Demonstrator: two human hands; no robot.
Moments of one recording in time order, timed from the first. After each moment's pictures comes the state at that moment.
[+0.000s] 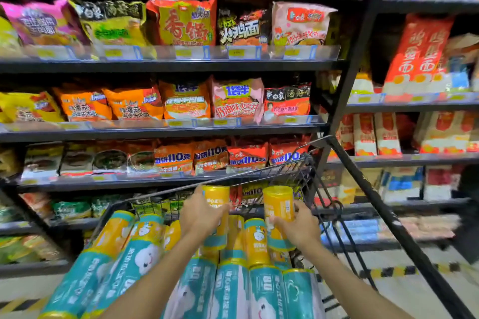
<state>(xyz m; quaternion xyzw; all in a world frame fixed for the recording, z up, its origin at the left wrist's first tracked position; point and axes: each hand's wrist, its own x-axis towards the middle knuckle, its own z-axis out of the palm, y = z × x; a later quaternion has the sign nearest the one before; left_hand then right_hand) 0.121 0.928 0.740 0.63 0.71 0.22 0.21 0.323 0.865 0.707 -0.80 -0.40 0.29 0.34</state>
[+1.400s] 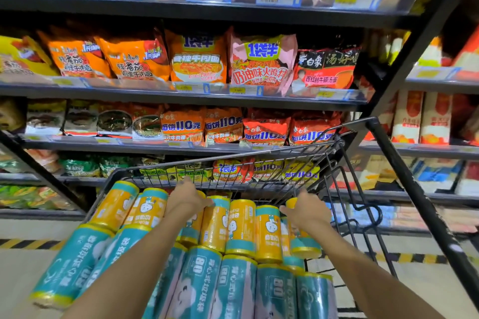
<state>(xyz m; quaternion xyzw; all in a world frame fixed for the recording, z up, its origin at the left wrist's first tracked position) 0.081 1.007 0.663 0.59 0.76 0.01 0.25 0.328 0.943 0.673 -0.84 -0.52 0.16 -0.02</state>
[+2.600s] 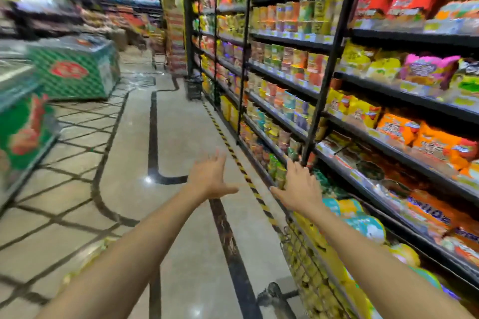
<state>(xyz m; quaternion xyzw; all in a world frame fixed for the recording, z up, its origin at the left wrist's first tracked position) -0.145 0.535 0.842 0.36 0.93 0.09 -0.03 -0.023 0.706 0.834 -0.27 -0.96 0.05 0.09</state>
